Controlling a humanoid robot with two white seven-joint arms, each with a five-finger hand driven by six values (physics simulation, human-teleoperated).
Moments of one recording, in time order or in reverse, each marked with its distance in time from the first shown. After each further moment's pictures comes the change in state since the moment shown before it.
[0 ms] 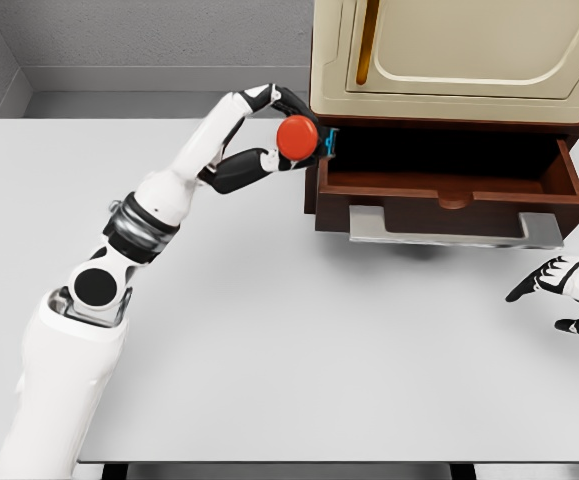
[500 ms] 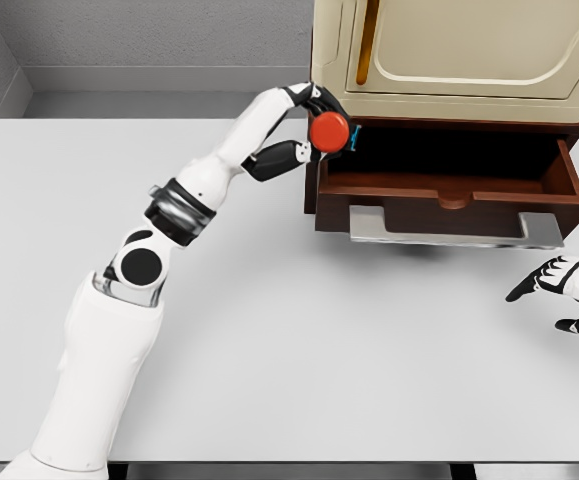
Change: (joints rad) left arm -0.067 -0.093 -0.006 0.131 -0.200 0.026 0.000; right arm -0.002 -0.001 0.000 0.000 0.002 0.000 0.001
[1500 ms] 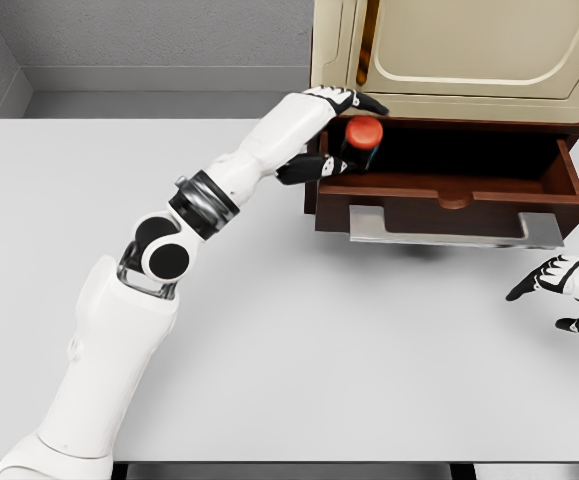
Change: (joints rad) left arm -0.049 -0.001 -0.069 0.005 -0.246 0.006 0.002; right arm -0.003 0.000 0.000 0.000 0.003 0.000 0.000
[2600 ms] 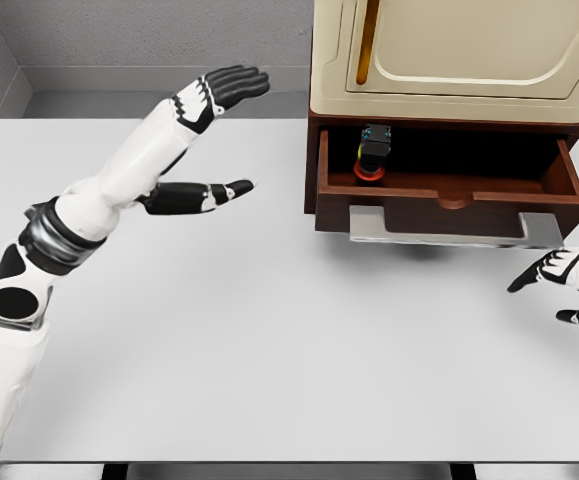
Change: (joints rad) left arm 0.146 0.346 0.135 -0.228 0.383 -0.284 0.000; right arm -0.021 -0.005 -0.001 0.001 -0.024 0.000 -0.006
